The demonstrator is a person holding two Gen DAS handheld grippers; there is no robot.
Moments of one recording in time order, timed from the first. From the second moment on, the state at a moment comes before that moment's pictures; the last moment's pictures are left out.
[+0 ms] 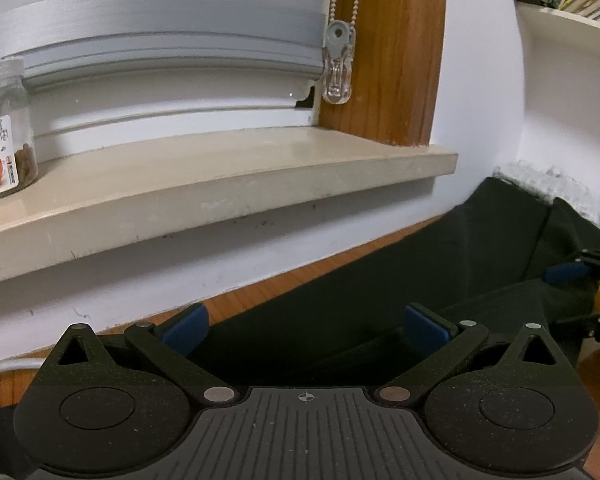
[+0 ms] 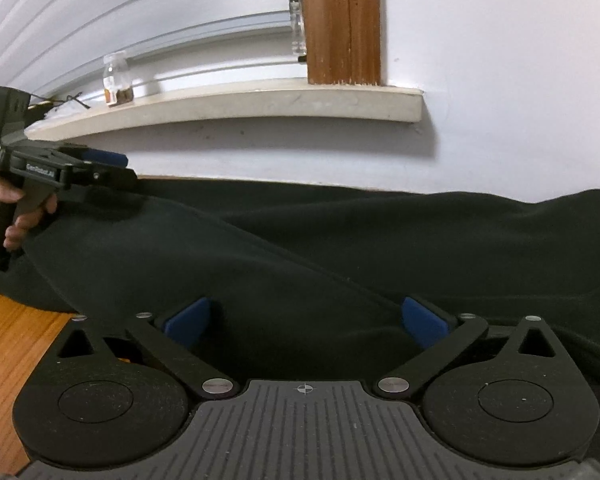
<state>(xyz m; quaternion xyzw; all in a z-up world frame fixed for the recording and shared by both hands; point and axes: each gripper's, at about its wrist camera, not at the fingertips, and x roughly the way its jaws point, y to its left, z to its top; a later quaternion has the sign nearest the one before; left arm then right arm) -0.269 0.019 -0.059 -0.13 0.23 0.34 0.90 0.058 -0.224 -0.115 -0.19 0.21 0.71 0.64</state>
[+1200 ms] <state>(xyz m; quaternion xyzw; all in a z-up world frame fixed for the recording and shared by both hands) -0.175 0.000 -0.055 -0.06 0.39 0.12 0.91 0.214 -0.357 -0.097 -0.36 0.13 0.58 0.72</state>
